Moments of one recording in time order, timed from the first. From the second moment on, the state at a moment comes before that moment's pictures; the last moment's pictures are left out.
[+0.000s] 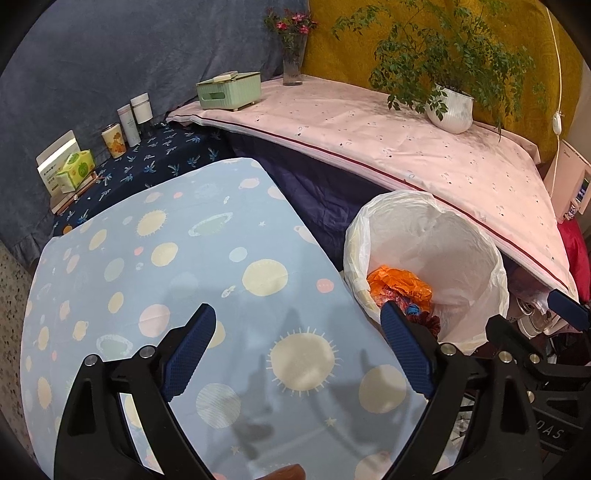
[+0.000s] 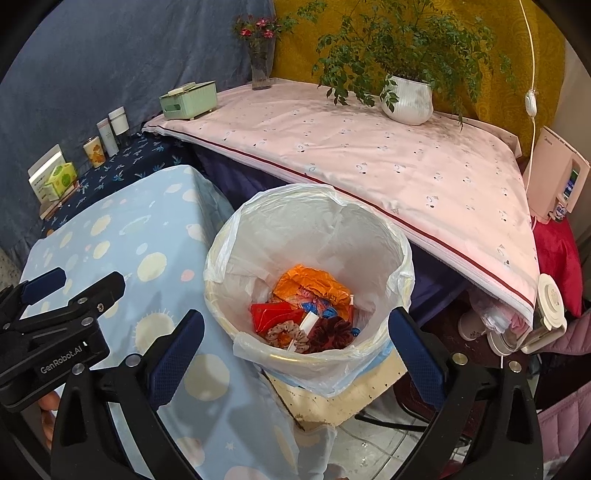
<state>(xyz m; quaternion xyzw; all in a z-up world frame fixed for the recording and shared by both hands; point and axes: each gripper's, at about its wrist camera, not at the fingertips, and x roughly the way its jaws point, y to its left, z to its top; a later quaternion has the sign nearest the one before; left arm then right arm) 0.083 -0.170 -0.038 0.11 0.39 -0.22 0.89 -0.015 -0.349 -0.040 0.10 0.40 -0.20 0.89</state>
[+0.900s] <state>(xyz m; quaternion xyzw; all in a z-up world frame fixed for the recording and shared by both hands) 0.068 -0.182 -0.045 0.13 0.40 -0.22 0.88 -0.029 -0.352 -0.046 0.10 0.41 -0.21 0.88</state>
